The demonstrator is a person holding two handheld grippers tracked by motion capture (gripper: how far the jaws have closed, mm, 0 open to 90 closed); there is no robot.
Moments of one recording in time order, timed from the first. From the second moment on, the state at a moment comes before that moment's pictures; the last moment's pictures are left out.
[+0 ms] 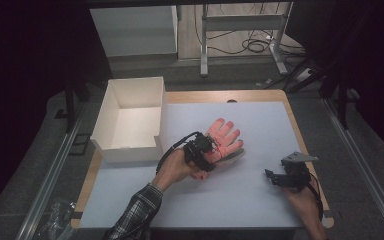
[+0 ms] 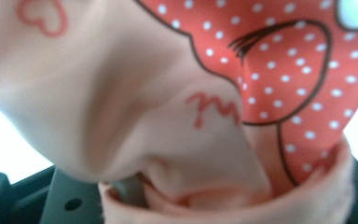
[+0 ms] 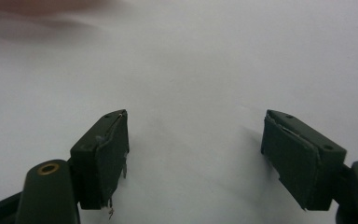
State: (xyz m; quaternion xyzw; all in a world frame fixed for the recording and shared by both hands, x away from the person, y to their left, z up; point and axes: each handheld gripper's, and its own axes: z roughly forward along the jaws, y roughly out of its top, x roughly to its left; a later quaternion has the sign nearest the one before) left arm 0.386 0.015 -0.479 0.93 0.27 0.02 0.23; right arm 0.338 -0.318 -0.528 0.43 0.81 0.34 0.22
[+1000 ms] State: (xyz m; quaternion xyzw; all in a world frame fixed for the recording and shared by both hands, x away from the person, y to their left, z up) left arm 0.432 0.038 -0.406 0.88 0.39 0.08 0.24; right arm 0.338 -0.317 -0.528 0.43 0.81 0.34 0.22
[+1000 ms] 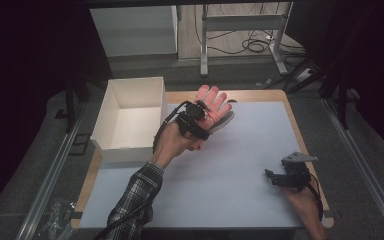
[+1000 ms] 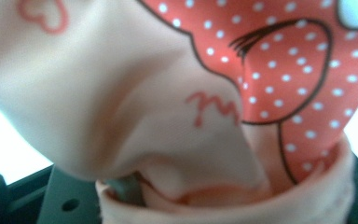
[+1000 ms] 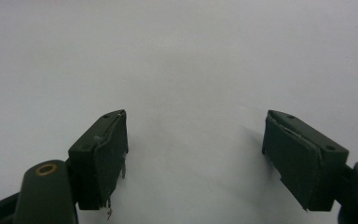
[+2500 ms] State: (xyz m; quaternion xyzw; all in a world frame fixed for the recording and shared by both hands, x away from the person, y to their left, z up) left arm 0.455 0.193 -0.344 0.77 0.57 0.15 0.24; right arm 0.338 -0.317 -0.528 0.43 0.81 0.34 0.22
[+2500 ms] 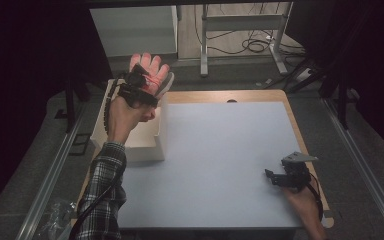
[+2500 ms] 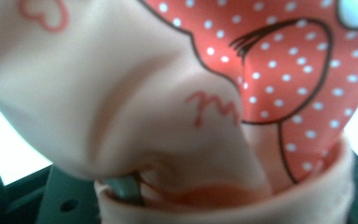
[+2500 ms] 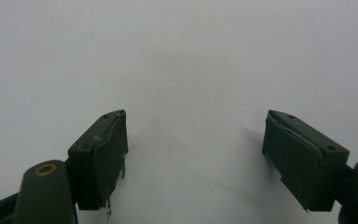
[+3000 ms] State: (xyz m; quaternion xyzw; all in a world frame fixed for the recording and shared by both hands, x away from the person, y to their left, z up) left arm 0.460 0.224 -0.383 0.74 0.61 0.15 0.22; right arm 0.338 -0.317 -0.528 0.44 0.81 0.34 0.22
